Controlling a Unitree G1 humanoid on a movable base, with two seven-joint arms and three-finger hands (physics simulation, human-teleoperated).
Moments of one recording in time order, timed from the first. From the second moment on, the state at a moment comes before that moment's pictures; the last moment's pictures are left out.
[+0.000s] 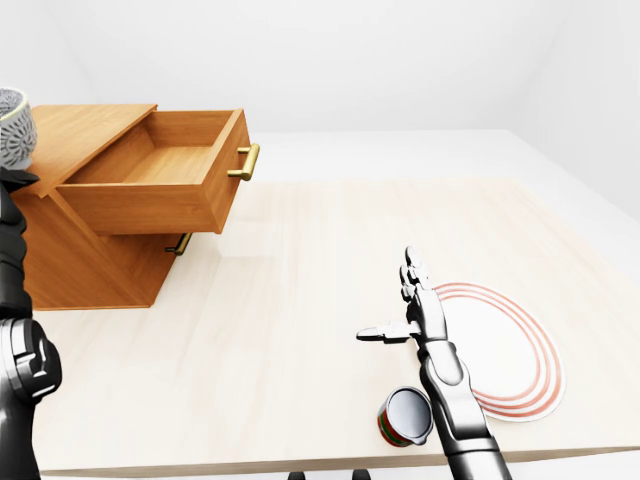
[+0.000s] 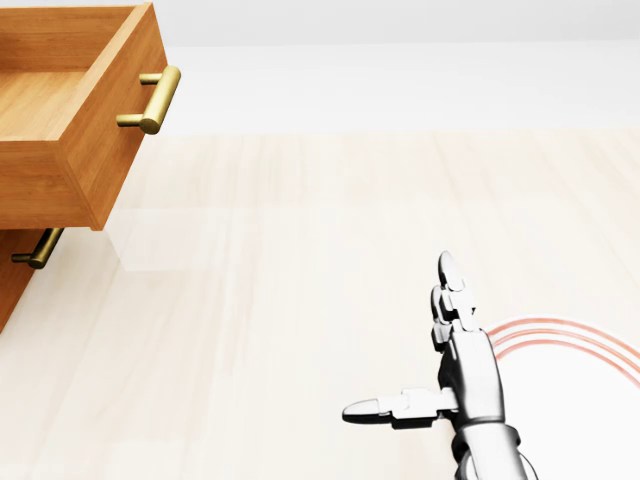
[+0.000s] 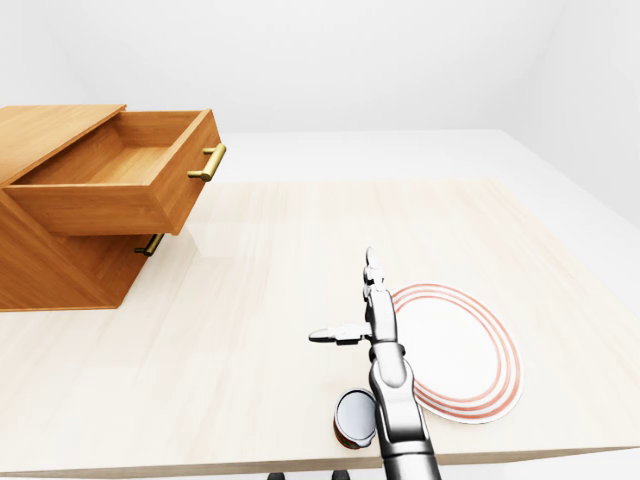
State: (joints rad) left arm -1.18 0.91 0.13 1.30 0.98 -0.09 0.52; right arm -0.01 0.00 0.01 0.07 -0.04 -0.06 0.00
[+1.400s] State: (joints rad) left arm -0.97 0.71 0.20 0.70 0.80 -0.09 0.52; right arm -0.02 0.00 0.01 0.11 -0.04 -0.08 -0.01
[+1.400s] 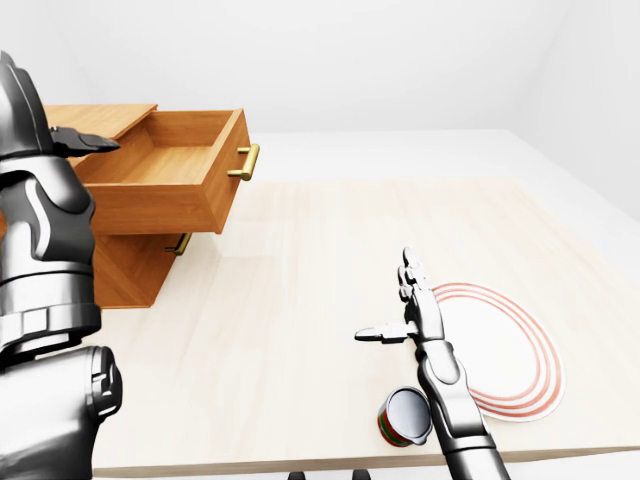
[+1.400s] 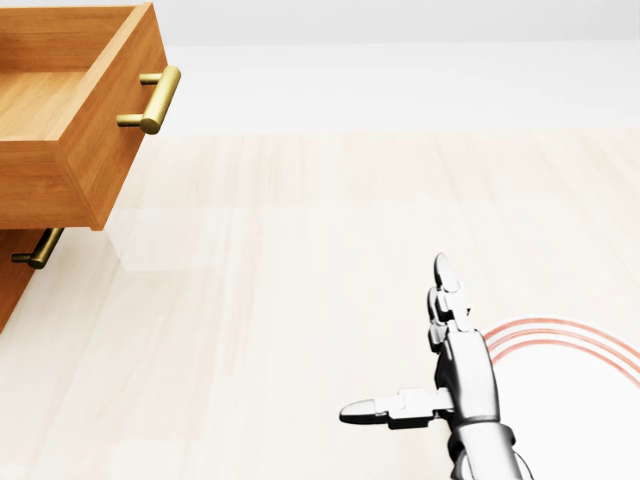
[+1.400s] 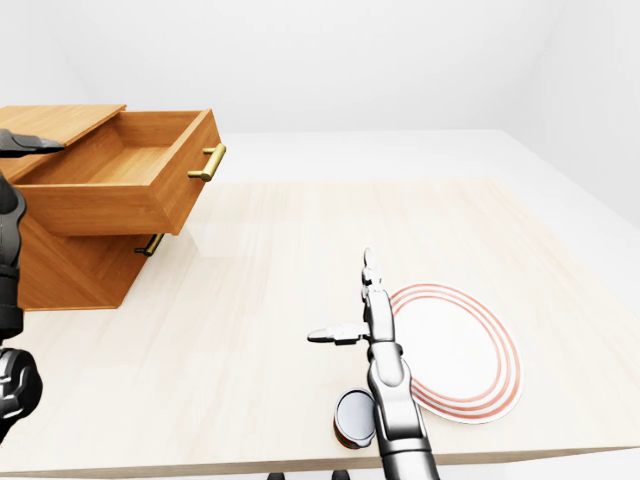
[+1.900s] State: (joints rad) left arm -0.58 0.49 0.33 -0.50 0.68 0.08 0.28; right arm -0.02 0.00 0.01 0.09 -0.04 -0.07 0.00
